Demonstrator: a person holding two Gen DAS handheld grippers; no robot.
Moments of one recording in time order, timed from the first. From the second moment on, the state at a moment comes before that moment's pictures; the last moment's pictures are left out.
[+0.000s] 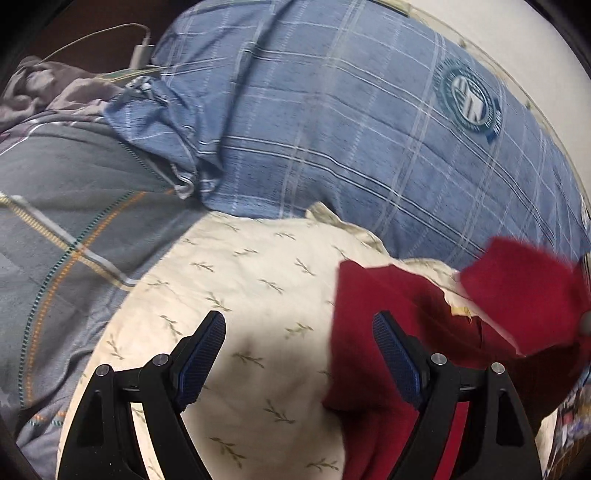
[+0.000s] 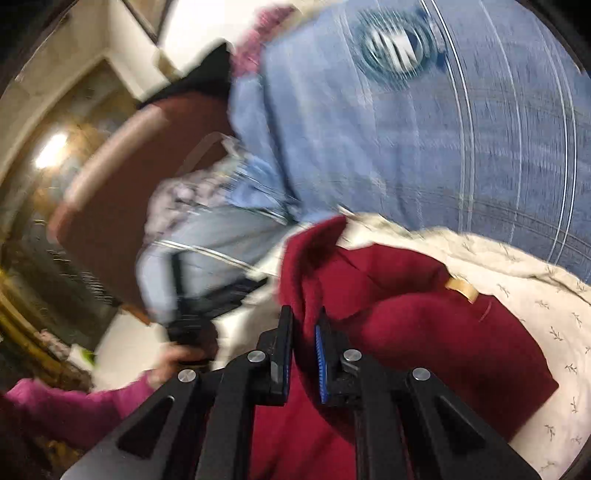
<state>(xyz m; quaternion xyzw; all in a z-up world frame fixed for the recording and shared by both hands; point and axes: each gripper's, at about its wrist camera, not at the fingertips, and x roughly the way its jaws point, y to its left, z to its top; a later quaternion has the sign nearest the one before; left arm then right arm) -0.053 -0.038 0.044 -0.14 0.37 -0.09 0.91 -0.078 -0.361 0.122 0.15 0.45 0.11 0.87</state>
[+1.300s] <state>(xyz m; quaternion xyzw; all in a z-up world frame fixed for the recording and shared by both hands) -0.023 -0.058 0.023 -0.12 0.45 -0.22 0.86 -0.167 -0.309 0.050 0.11 0.42 0.01 0.90</state>
